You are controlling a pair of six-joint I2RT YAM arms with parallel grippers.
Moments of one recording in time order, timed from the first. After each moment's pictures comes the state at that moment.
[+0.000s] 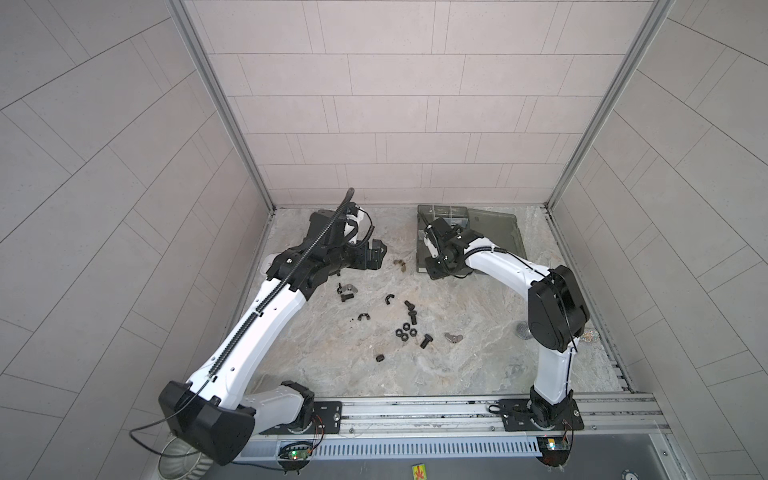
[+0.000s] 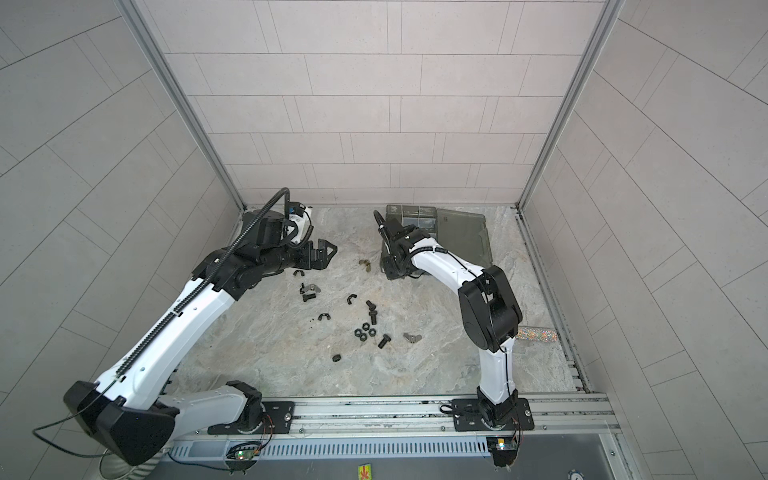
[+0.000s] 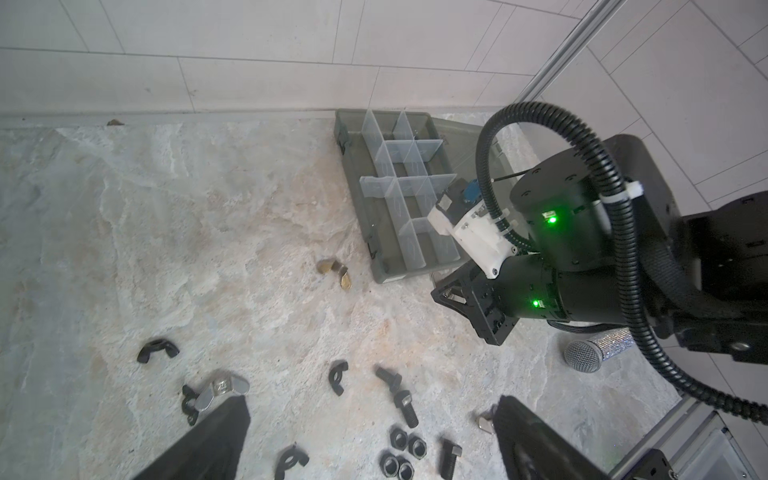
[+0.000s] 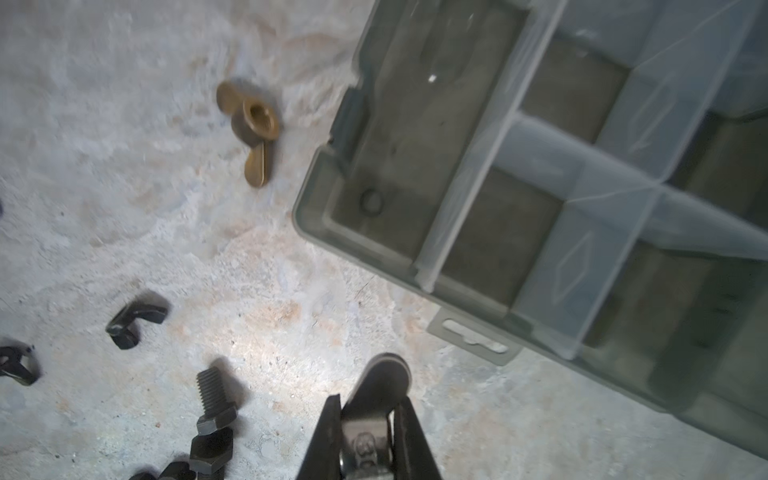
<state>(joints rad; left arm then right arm) -0.42 1.26 1.35 -0.72 0.18 -0.27 0.51 1.91 1.59 -0.84 0.06 0.24</state>
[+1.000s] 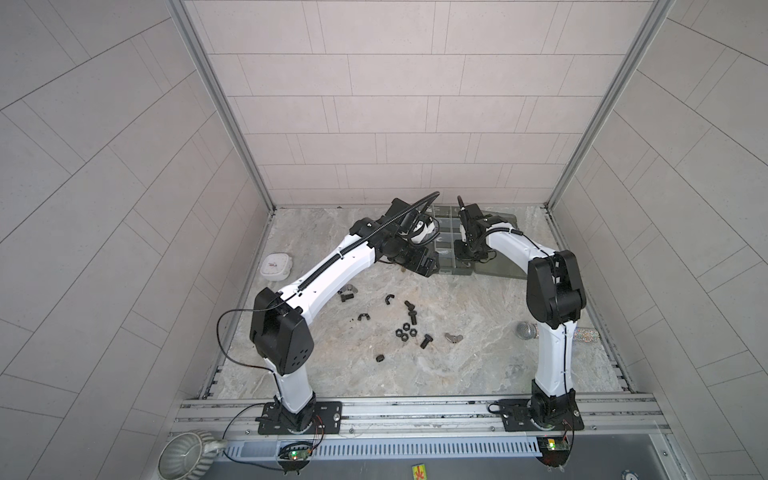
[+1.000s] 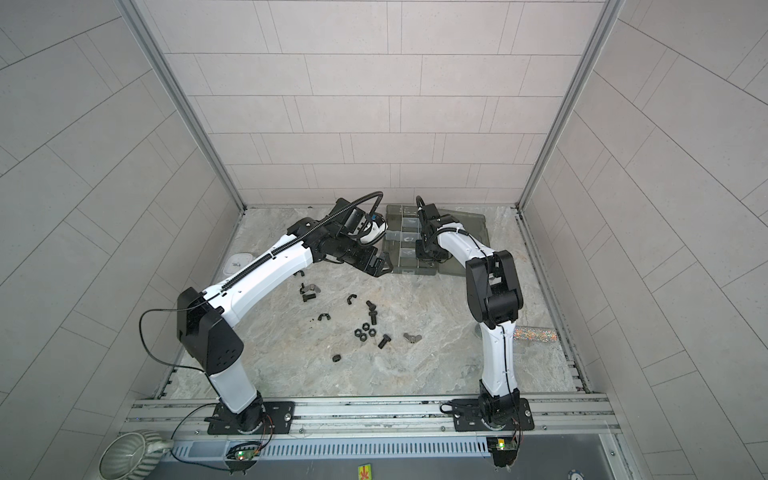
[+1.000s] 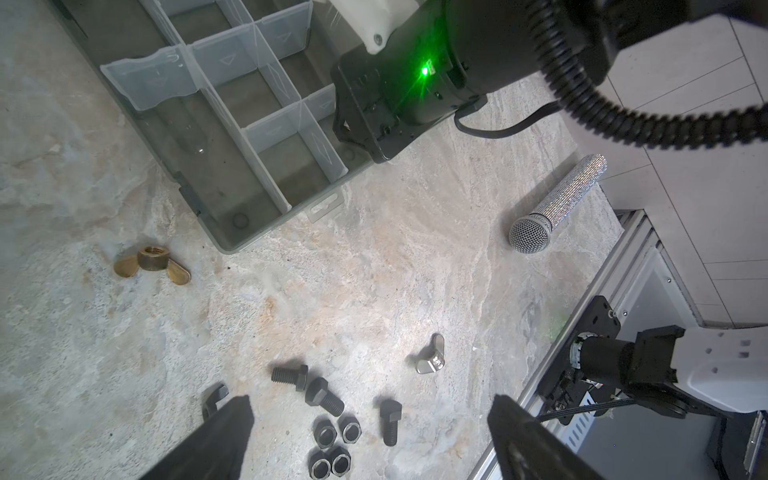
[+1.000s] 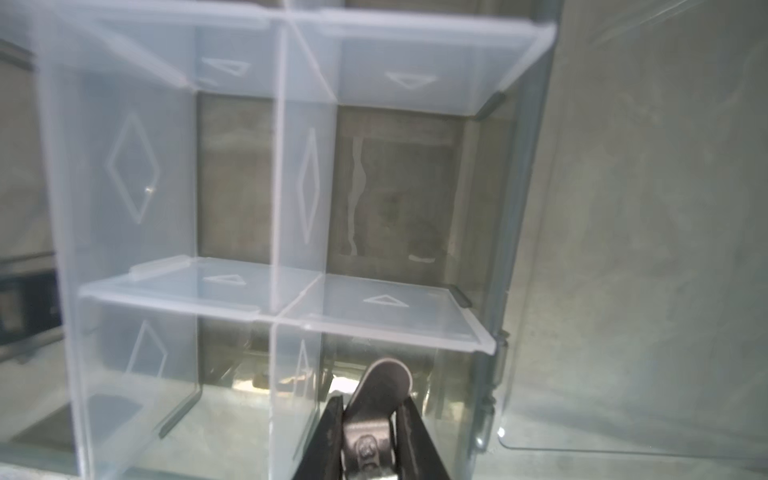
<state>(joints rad) -0.64 1.77 1.71 -0.92 0.35 -0.14 0.24 2.08 1.67 -0.84 0.01 0.29</state>
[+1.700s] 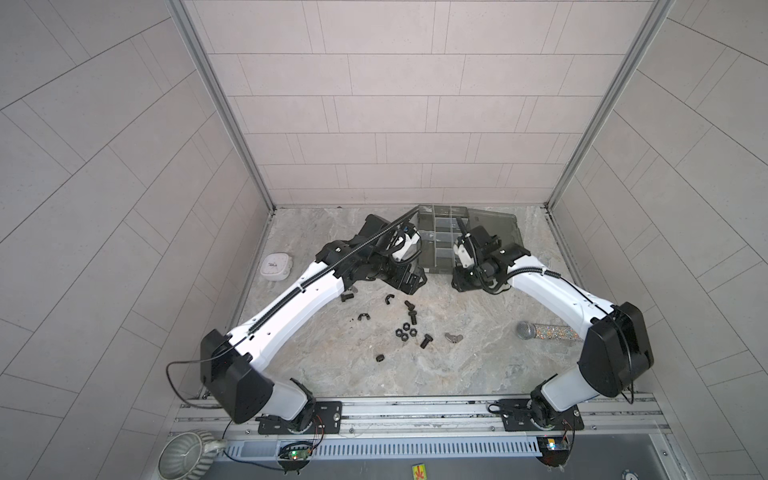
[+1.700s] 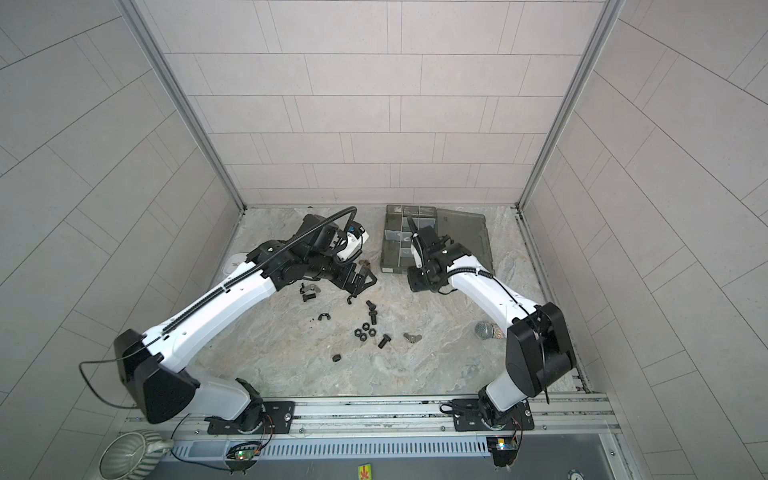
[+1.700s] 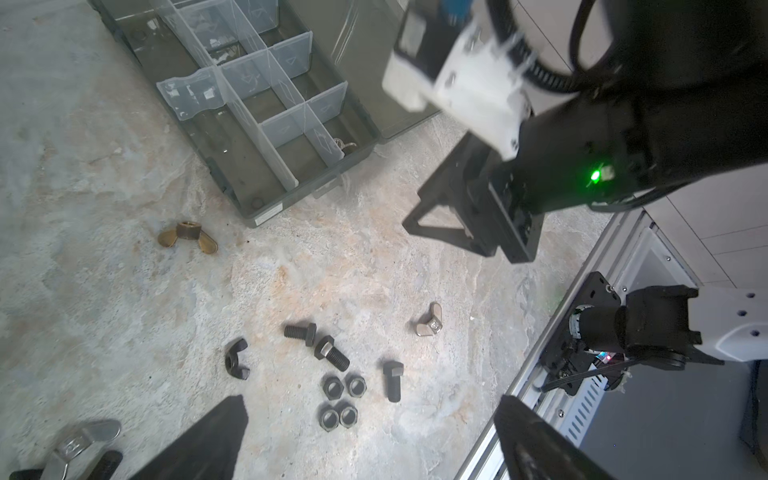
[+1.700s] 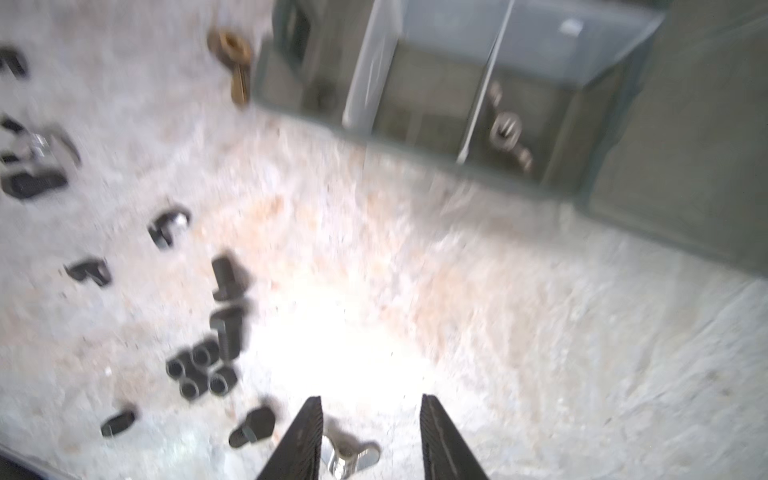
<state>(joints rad) -0.66 1.39 1.37 -0.80 0.30 -0.13 0.47 1.51 1.16 -0.84 -0.07 0.31</state>
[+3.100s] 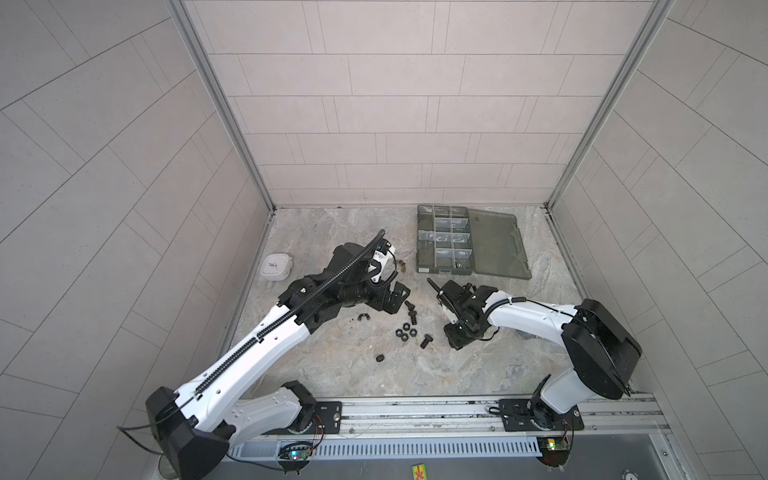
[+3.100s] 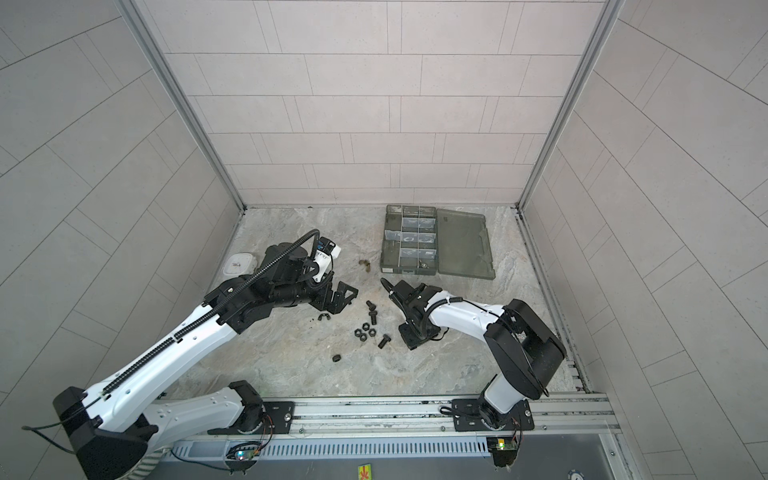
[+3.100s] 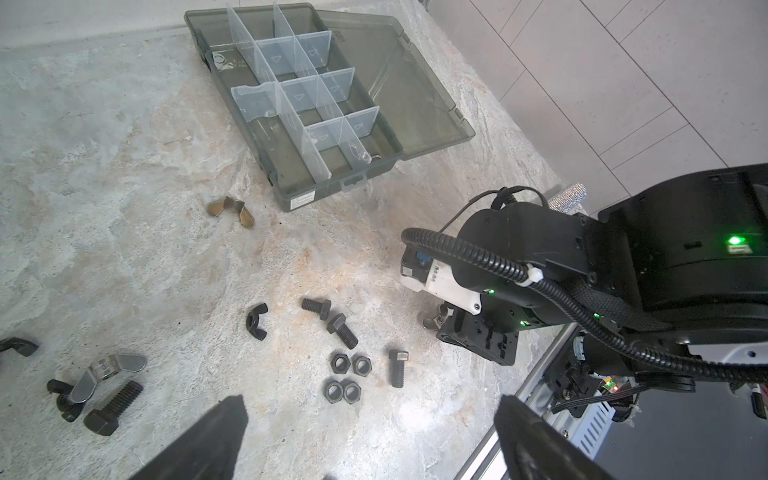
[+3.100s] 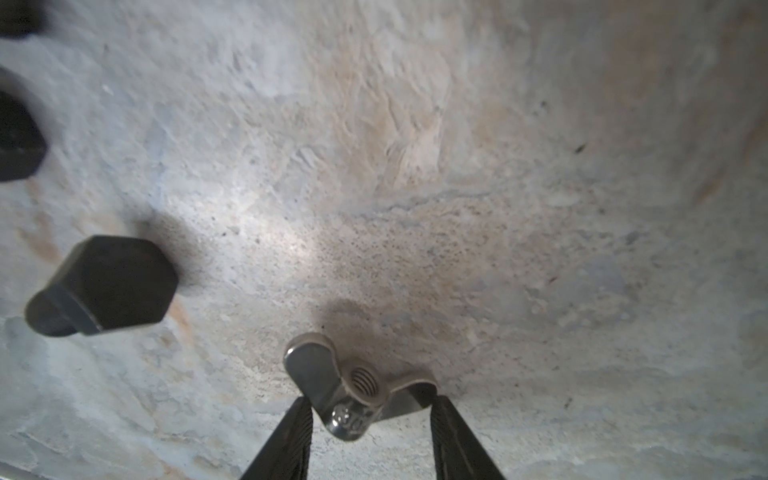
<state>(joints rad) -0.68 1.10 1.12 -0.71 0.18 -0.25 0.71 1.58 0.89 -0.78 -0.03 0.28</state>
